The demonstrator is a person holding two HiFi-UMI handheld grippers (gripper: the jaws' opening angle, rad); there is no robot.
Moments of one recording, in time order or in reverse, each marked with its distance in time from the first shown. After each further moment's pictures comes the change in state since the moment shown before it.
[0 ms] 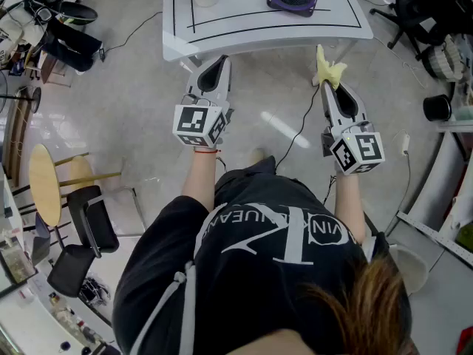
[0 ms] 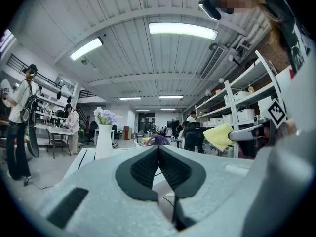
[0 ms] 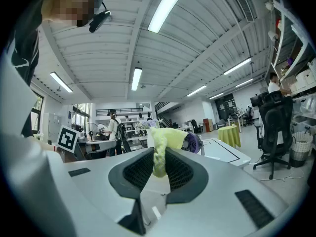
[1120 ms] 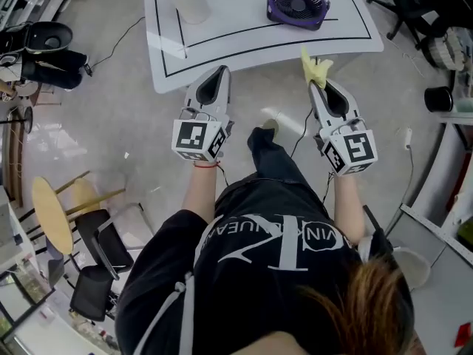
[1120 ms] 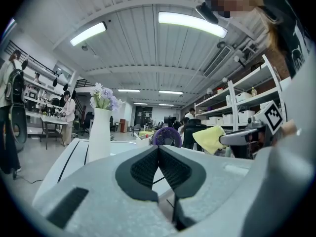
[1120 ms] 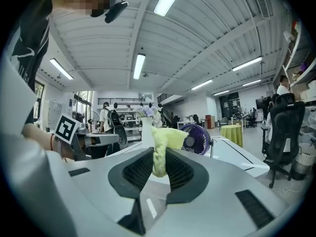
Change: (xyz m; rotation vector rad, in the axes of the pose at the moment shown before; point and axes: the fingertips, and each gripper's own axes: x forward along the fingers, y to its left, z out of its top) left arm 0.092 0.066 -0.036 -0.057 0.055 -0.065; right arm 0.129 -0.022 -0.025 -0.090 0.093 0.000
